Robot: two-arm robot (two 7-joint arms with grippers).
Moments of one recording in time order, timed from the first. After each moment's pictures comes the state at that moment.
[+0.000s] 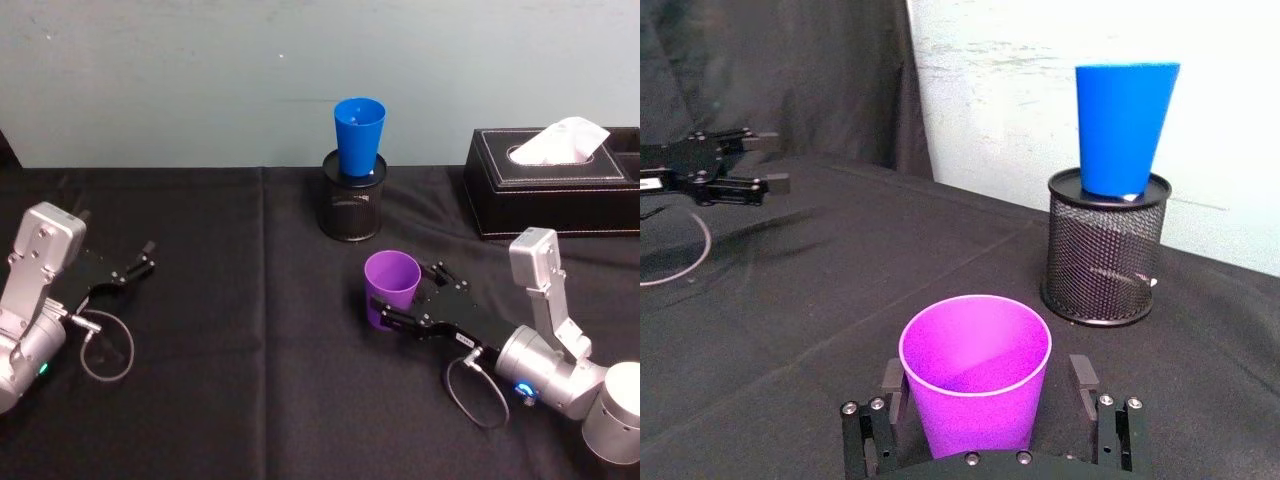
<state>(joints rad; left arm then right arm) -0.20 0.60 0.45 -1.41 -0.25 -0.12 0.03 0.31 0.41 -0.47 -1.15 0.46 -0.23 0.55</state>
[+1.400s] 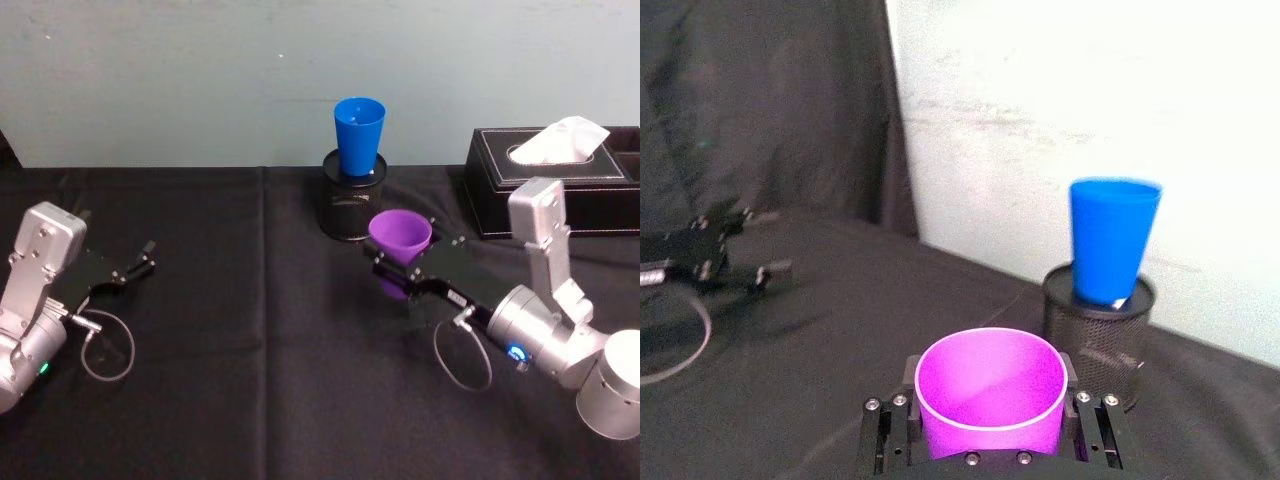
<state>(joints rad) -0.20 0.60 0.45 -1.41 -0.25 -0.12 0.03 0.25 0.38 -0.37 -1.38 0.39 -0.09 0.47</state>
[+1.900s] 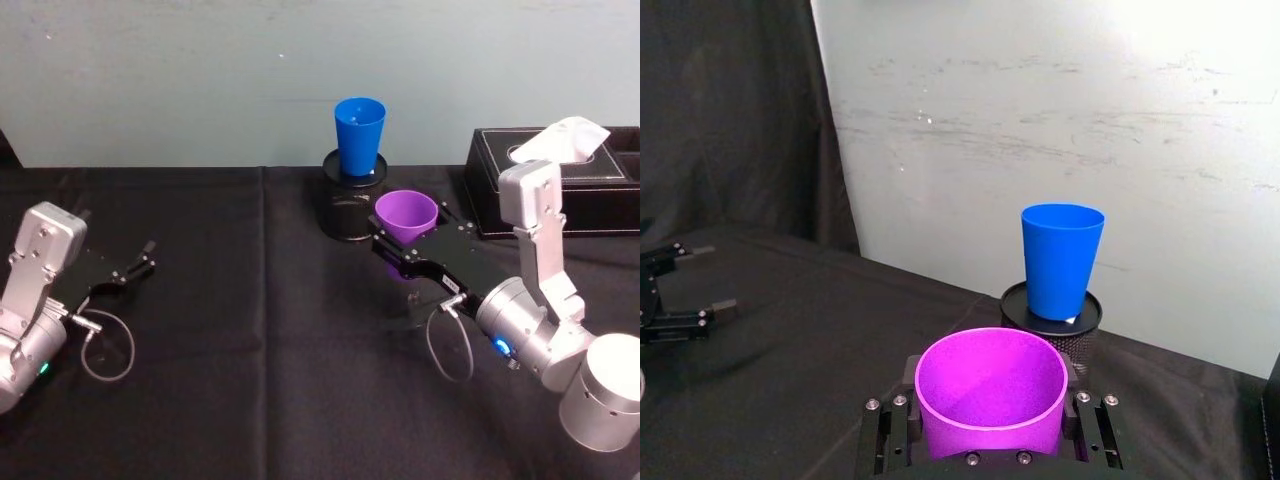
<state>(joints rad) -0.20 0.60 0.45 -1.41 -0.25 -0.12 0.03 0.16 0.32 -0.33 -1.57 0.29 0.04 0.24</state>
